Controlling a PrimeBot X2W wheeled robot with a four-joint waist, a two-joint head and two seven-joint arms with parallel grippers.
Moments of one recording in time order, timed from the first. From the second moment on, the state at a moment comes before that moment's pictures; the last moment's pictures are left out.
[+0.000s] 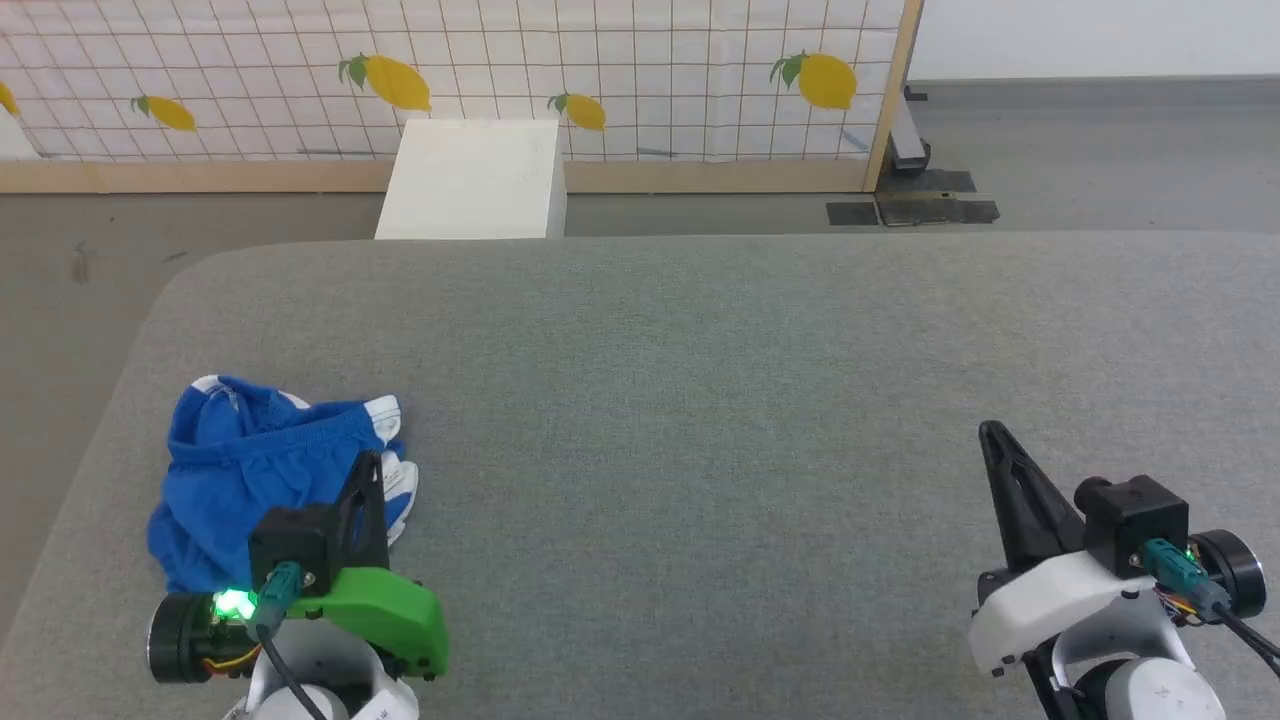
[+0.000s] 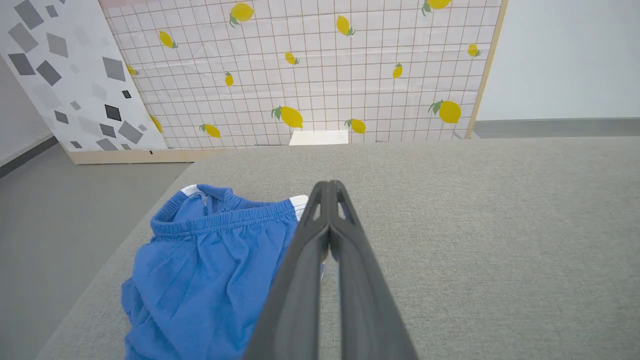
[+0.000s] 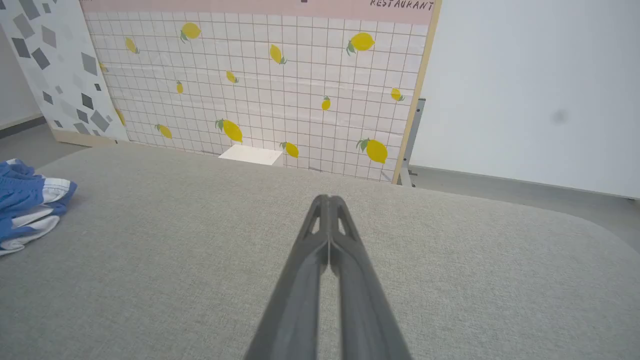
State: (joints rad) left arm -0.01 0.05 0.00 0.00 -0.01 0.00 0.00; right arm -0.01 -0.05 0.00 0.00 0.01 0.13 0.00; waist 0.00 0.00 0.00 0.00
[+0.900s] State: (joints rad) left arm -0.01 0.05 0.00 0.00 -0.01 0.00 0.00; right arm -0.01 -0.05 0.00 0.00 0.01 0.13 0.00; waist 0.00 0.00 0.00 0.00
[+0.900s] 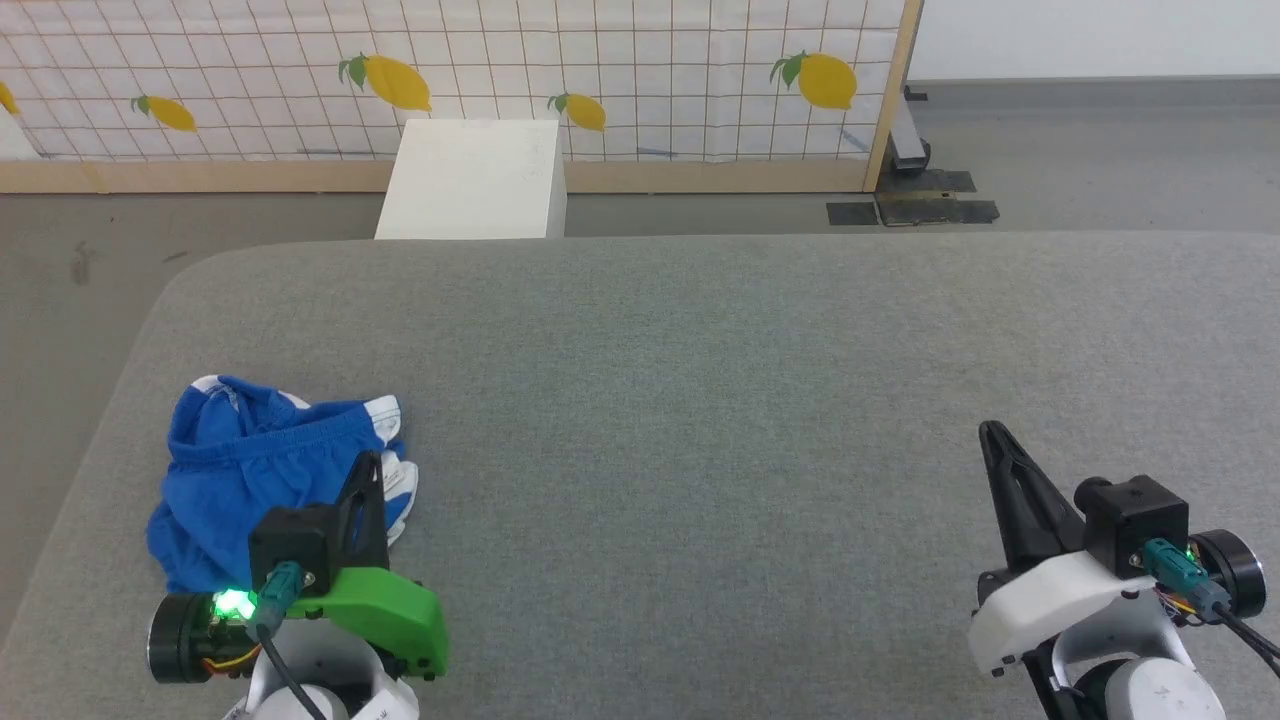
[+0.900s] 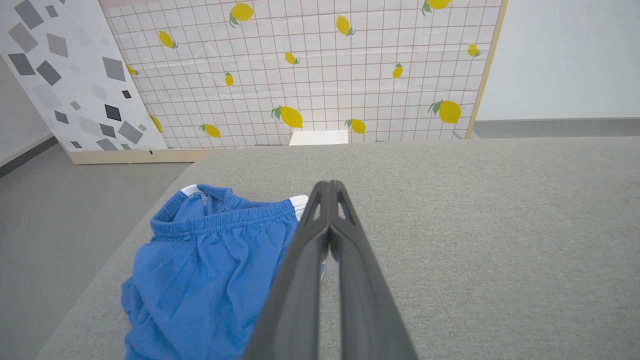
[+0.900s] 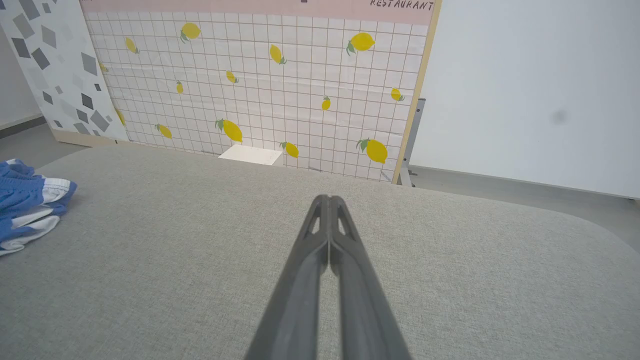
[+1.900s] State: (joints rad) left arm -0.01 0.05 -0.01 0.02 -0.03 0.00 -0.01; right arm -0.01 -0.05 -0.01 0.01 0.02 0.13 -0.01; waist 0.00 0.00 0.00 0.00
